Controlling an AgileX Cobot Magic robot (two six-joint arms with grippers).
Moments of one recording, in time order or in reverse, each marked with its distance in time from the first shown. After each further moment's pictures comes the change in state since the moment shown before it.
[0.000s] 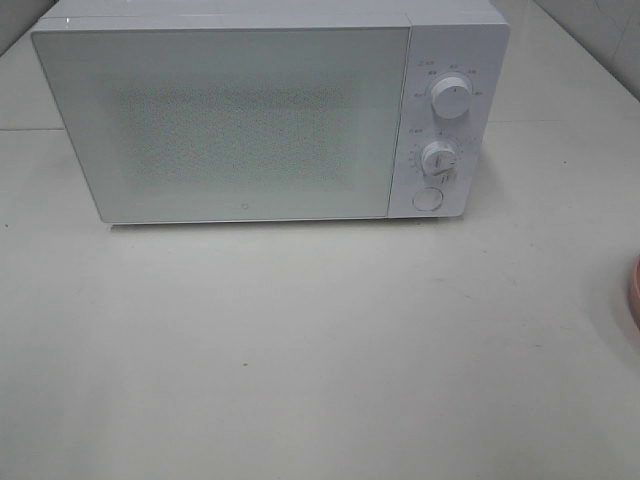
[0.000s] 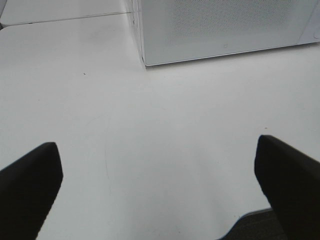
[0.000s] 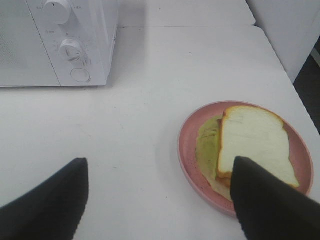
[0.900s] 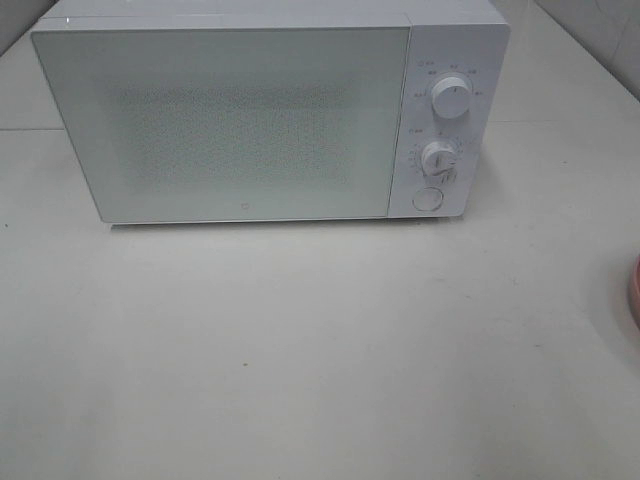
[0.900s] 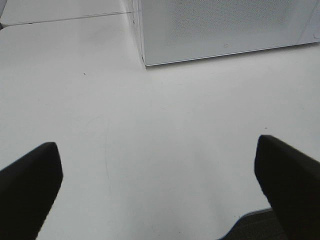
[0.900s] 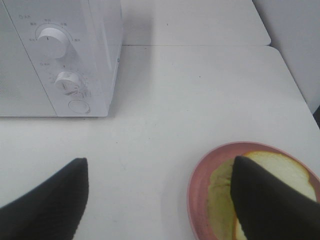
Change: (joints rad) left arm 0.000 0.000 0.000 0.000 0.000 0.000; right arm 0.000 0.396 0.000 0.000 -0.388 0.000
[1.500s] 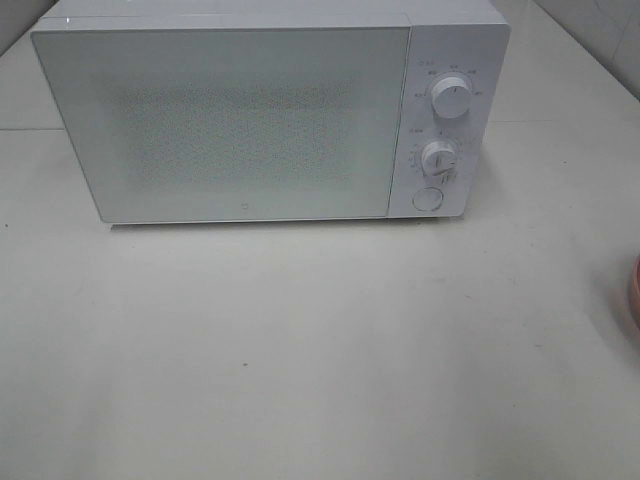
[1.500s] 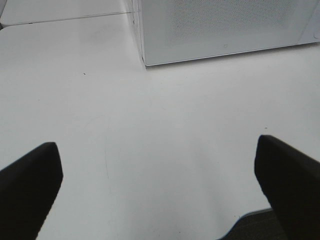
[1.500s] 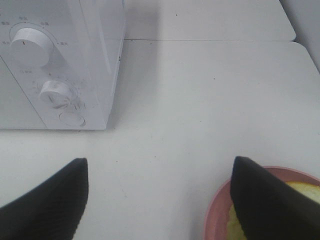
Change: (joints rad) left arm 0.000 0.000 0.000 0.000 0.000 0.000; right arm 0.000 0.350 0.000 0.000 -0.307 0.015
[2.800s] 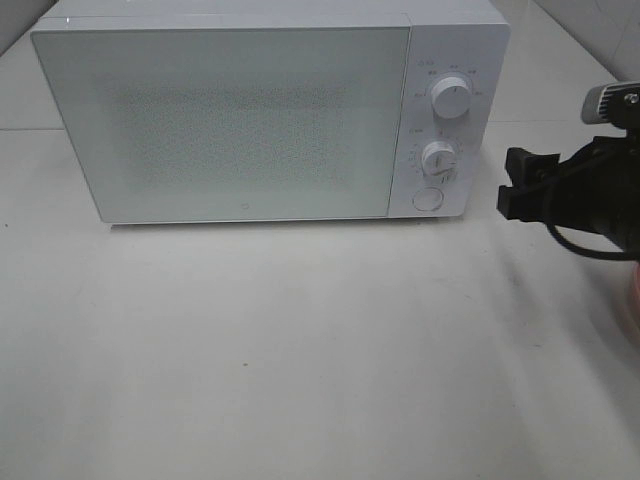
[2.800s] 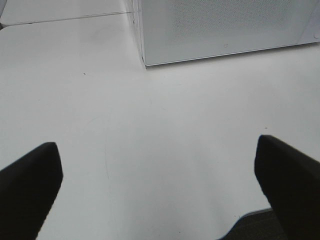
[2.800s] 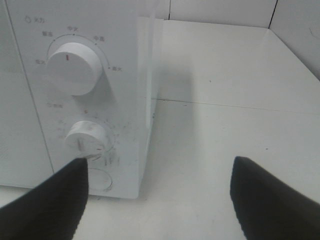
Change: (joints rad) left arm 0.000 0.000 0.000 0.000 0.000 0.000; right arm 0.333 0.569 0.238 0.449 -1.155 -0.339
